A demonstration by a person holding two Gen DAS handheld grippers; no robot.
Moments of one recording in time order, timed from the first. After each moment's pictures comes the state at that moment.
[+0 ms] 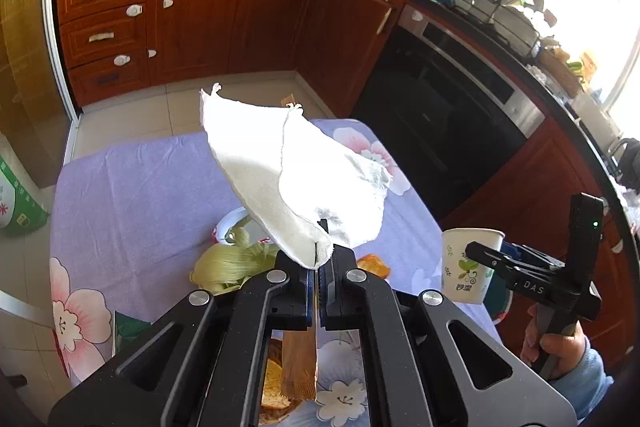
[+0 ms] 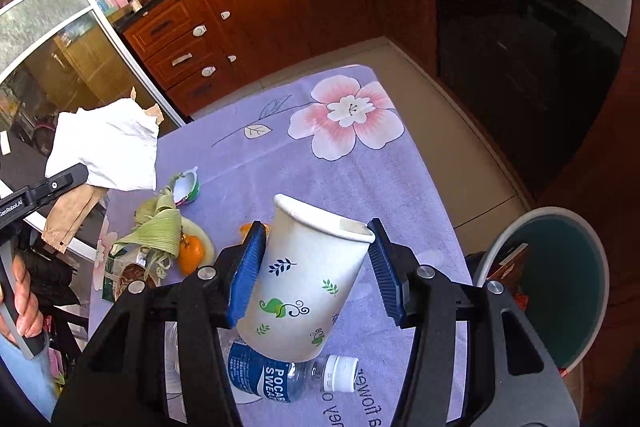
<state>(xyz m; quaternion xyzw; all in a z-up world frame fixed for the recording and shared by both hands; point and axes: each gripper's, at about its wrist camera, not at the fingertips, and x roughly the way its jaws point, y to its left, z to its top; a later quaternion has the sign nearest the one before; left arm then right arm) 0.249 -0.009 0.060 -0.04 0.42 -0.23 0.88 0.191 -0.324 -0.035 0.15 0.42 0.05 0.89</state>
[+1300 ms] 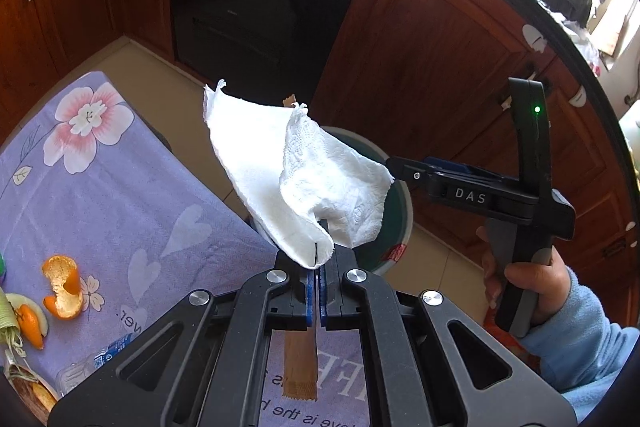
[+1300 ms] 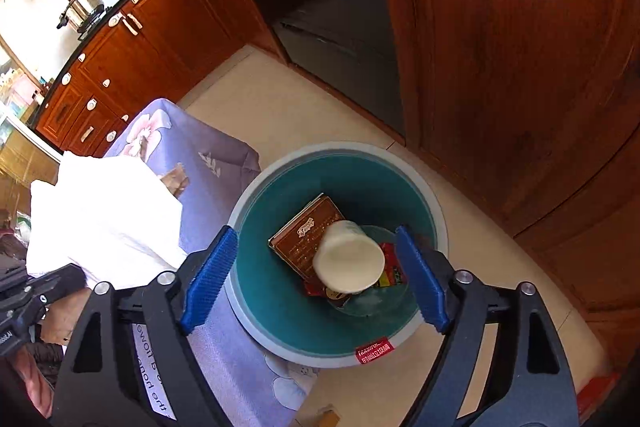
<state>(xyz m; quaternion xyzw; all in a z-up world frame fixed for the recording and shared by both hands) 0.159 -0.322 -0.018 0.11 0.49 -0.43 0.75 0.090 -0.561 -0.108 0.26 0.43 -0.12 0.85</state>
